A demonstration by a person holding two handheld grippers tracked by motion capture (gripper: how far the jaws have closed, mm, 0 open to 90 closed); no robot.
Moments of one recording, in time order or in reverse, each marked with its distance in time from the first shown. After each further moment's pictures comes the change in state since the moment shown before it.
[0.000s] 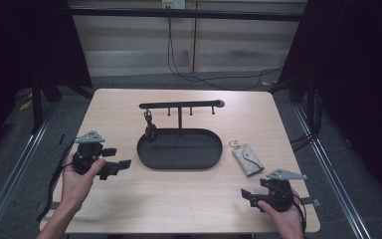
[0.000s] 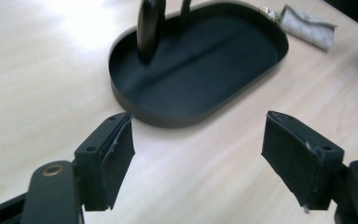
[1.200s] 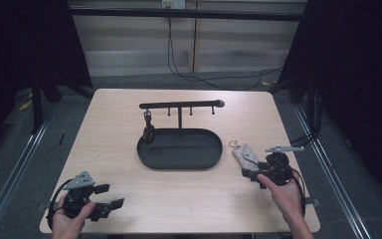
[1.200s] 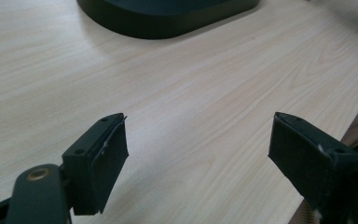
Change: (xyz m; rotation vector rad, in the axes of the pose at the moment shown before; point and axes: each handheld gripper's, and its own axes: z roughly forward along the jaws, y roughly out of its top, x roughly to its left) left arm -0.018 -0.093 -0.009 0.029 -0.062 -0.033; right arm -0.024 0.059 0.014 0.090 0.017 0.083
